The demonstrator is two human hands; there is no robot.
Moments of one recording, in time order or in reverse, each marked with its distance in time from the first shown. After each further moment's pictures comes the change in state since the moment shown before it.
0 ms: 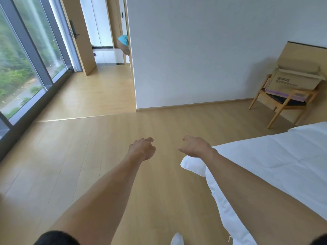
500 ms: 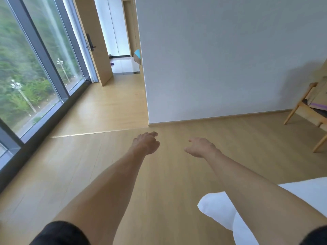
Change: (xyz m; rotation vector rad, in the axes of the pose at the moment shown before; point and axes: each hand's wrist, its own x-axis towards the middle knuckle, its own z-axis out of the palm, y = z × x) left_hand 0.299 0.038 -0.116 0.045 0.073 -0.048; right_hand 0.329 -0.024 -0.100 0.024 0.005 -0.023
